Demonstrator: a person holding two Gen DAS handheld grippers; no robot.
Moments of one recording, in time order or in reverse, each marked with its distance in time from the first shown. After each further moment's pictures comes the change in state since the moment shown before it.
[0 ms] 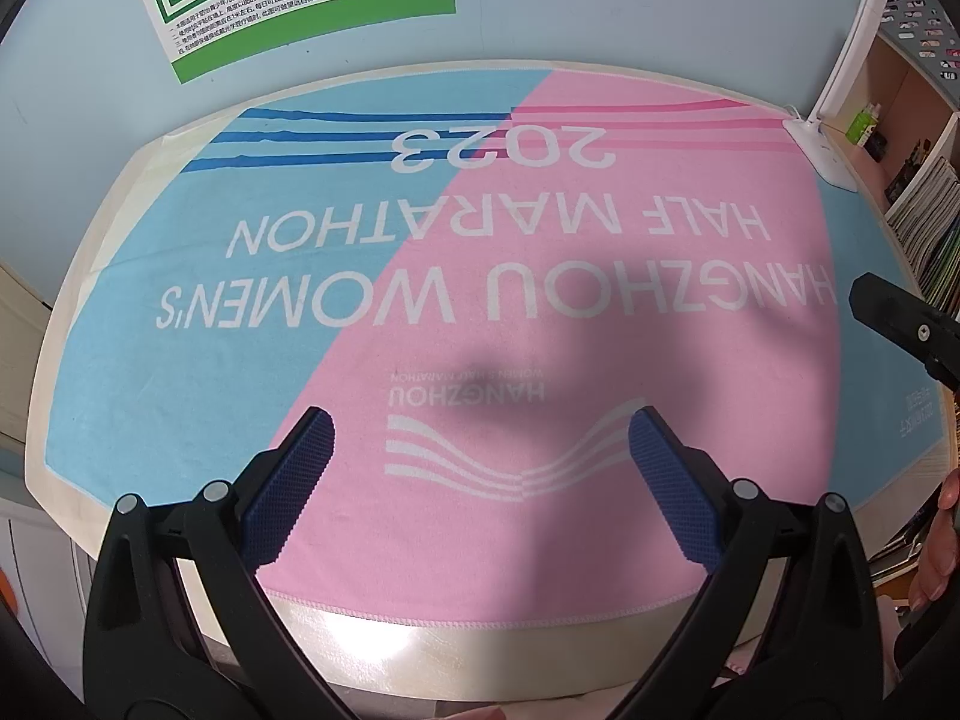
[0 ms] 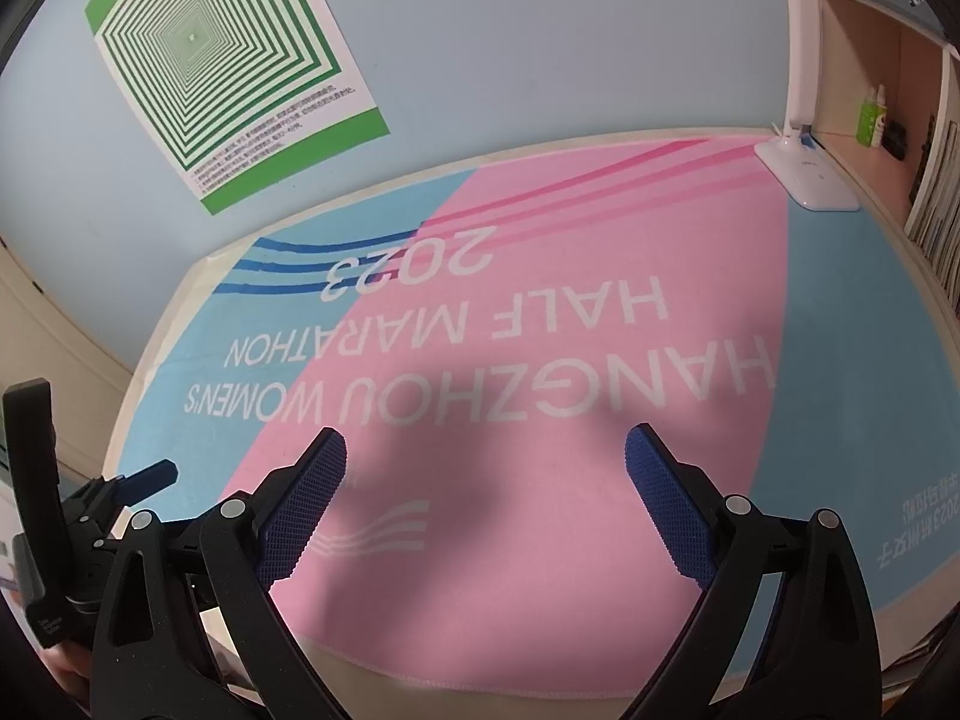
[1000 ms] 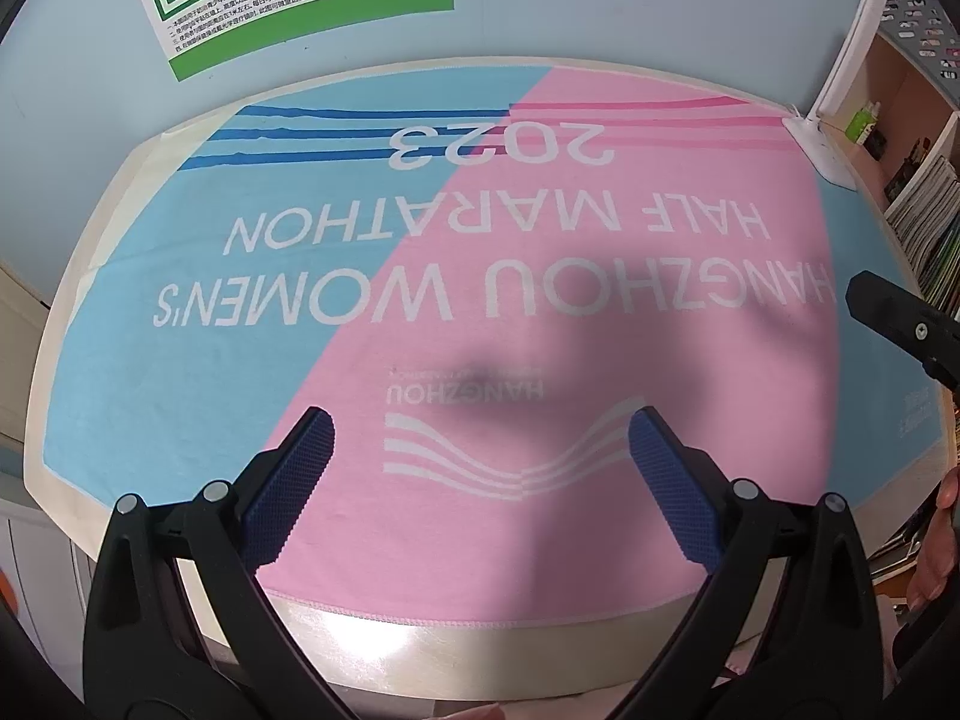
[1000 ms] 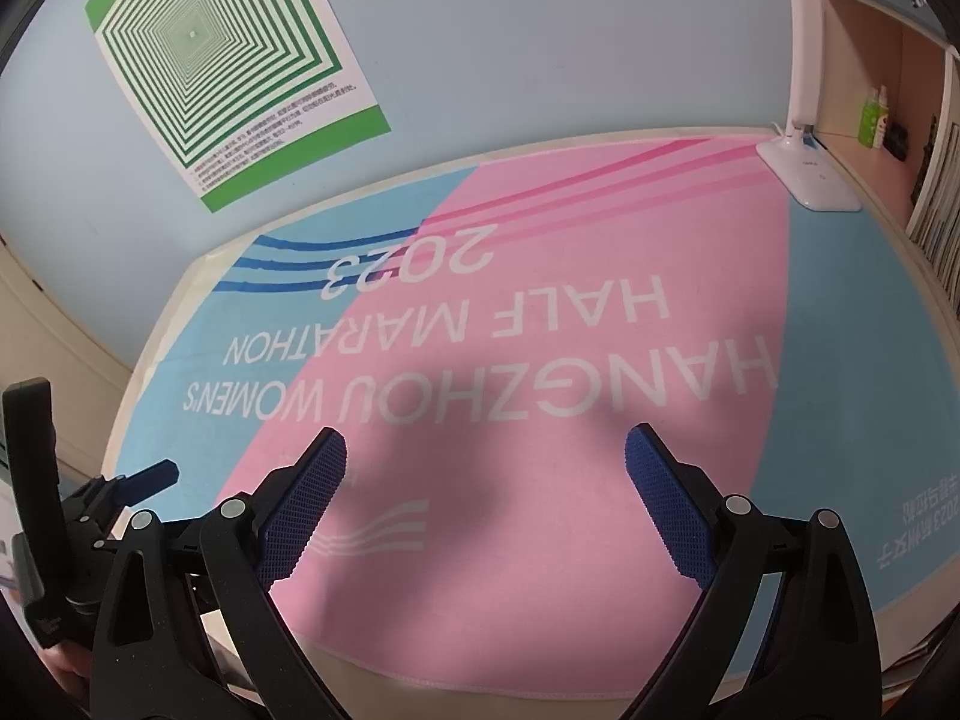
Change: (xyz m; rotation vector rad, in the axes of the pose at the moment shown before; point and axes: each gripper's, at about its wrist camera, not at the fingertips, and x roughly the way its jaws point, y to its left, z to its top) left arm 0.000 -0.002 0.000 0.001 0.002 -0.003; right arm 0.002 0.001 -0.001 -0.004 0.006 0.001
